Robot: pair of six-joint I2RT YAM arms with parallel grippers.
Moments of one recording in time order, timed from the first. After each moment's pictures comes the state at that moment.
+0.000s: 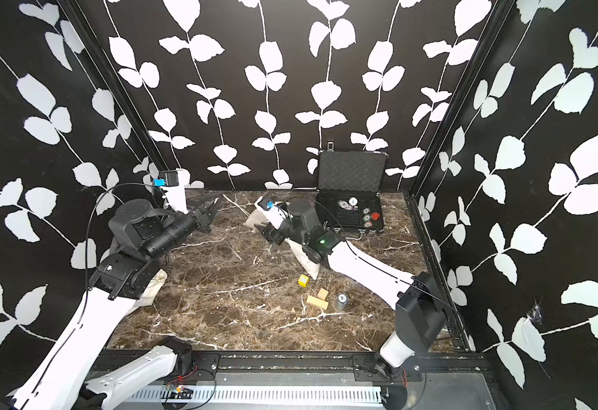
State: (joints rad) left arm -0.40 0.95 1.24 -0.33 0.23 -0.34; right arm 0.80 1.61 1.34 0.01 -0.17 -0.26
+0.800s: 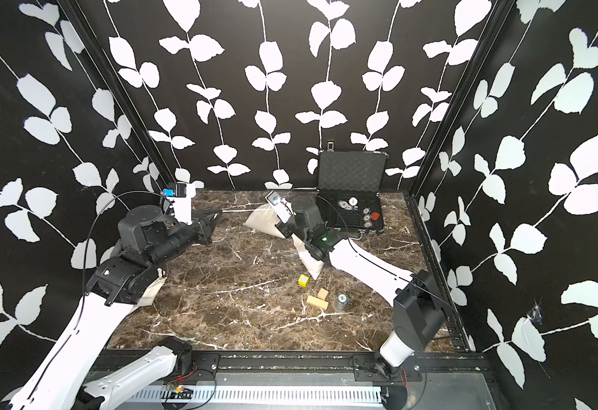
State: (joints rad) left arm -0.42 0.92 1.24 -0.55 0.12 -0.29; right arm 0.72 1.58 1.26 0.00 0.07 -0.34
